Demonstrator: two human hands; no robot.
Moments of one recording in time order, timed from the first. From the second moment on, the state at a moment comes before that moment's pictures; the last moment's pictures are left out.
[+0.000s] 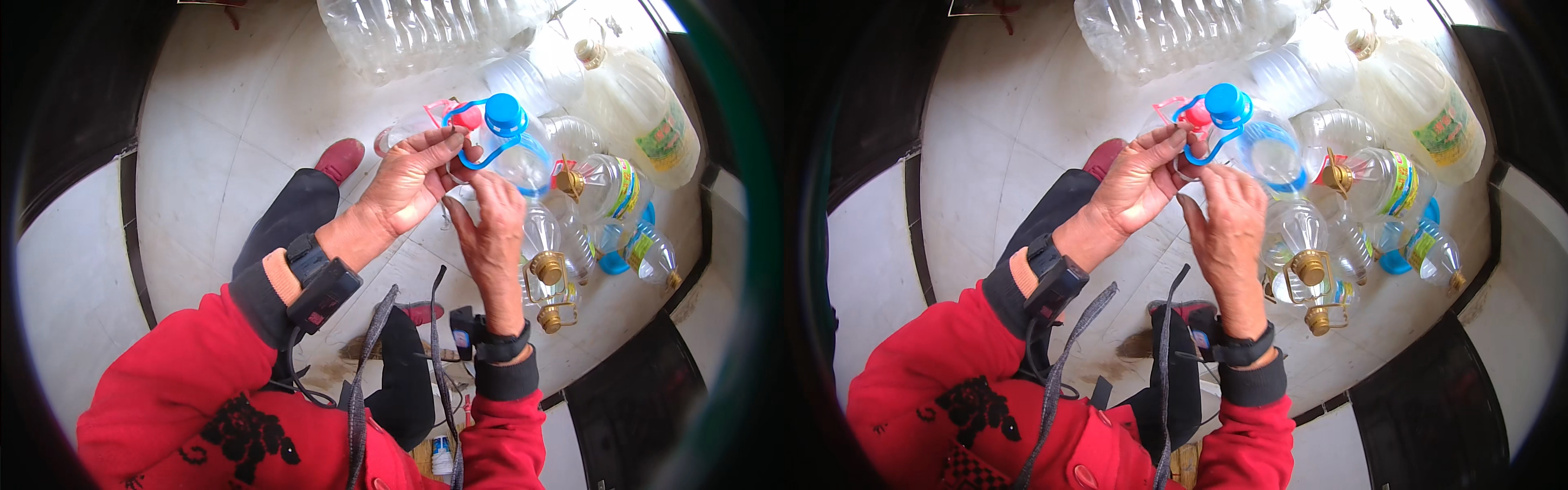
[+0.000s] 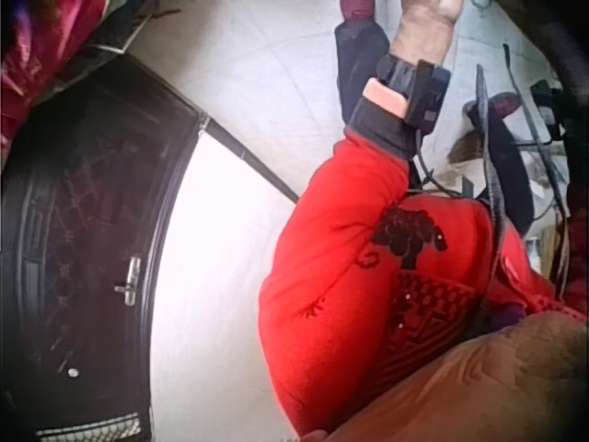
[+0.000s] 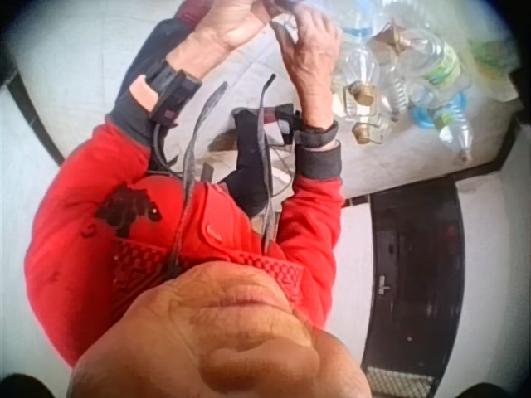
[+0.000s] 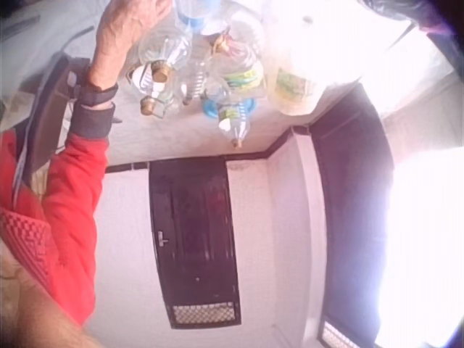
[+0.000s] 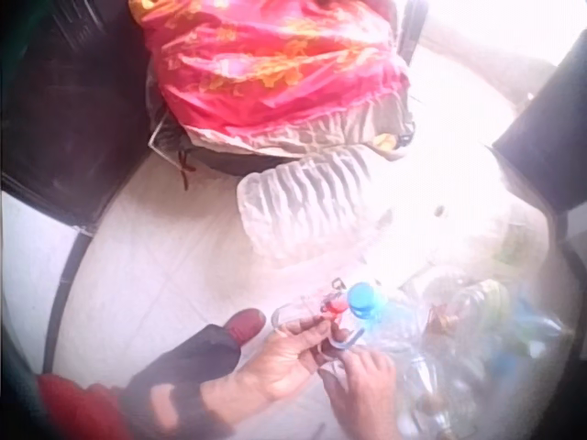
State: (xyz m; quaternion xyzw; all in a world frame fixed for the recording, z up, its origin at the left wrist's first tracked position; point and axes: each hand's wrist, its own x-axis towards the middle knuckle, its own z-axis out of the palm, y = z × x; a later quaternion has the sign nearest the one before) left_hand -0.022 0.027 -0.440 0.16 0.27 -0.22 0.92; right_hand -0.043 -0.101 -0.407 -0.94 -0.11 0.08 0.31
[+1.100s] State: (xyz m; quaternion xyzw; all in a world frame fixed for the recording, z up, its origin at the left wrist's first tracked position) left_hand -0.034 0.019 -0.448 0.55 0.13 -0.31 0.76; right_hand -0.053 -0.142 -0.425 -0.86 0.15 0.21 0.43
